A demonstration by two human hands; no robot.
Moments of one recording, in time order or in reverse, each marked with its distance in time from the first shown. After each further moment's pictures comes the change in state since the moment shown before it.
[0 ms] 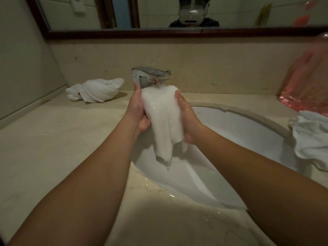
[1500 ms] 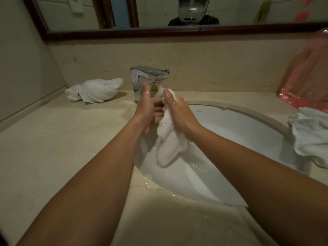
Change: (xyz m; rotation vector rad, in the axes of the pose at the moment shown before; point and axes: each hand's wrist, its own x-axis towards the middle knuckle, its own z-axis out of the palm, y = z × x) left_hand -0.009 -0.013 0.017 0.350 -0.016 0.012; right_hand -0.021 -0.014 0.017 -0.619 0.117 -0.344
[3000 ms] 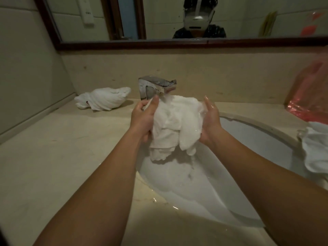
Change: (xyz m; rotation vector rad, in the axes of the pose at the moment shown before) left_hand 0.010 0.000 -0.030 -0.034 0.258 0.100; right_hand 0.029 0.022 -0.039 0.958 0.010 0.380
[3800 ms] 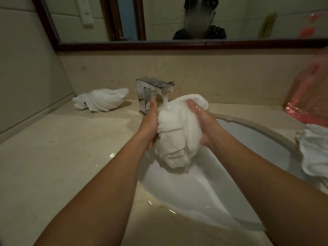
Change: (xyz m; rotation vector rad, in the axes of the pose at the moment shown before) left_hand -0.018 -0.002 0.020 0.092 -0.150 -0.226; right_hand 0.017 0.001 -0.008 -0.172 -0.021 -0.006
